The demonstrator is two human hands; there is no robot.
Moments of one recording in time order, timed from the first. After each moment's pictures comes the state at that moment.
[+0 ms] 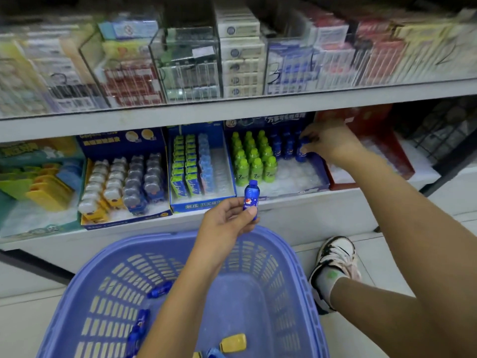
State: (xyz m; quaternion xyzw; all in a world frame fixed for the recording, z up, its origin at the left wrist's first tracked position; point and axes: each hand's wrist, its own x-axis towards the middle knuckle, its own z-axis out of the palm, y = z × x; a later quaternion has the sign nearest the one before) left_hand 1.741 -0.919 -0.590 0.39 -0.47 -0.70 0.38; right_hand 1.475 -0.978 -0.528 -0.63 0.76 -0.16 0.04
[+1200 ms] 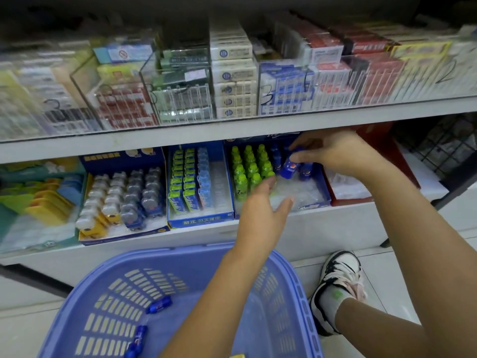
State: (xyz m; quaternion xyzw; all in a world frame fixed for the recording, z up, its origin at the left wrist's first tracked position) left_hand 1.663 -0.939 -0.577 0.44 -0.71 -0.41 0.36; right_hand 1.490 -0.954 -0.496 -0.62 0.70 -0.29 0.21
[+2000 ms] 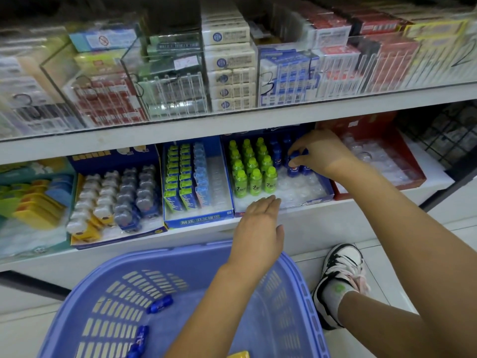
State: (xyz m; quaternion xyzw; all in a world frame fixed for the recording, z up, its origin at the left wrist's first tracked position) left_hand 1.681 -0.936 -0.612 0.40 -0.88 -0.20 0.15; right_hand 1.490 -0.986 -0.531 -0.66 0.74 -0.10 0.06
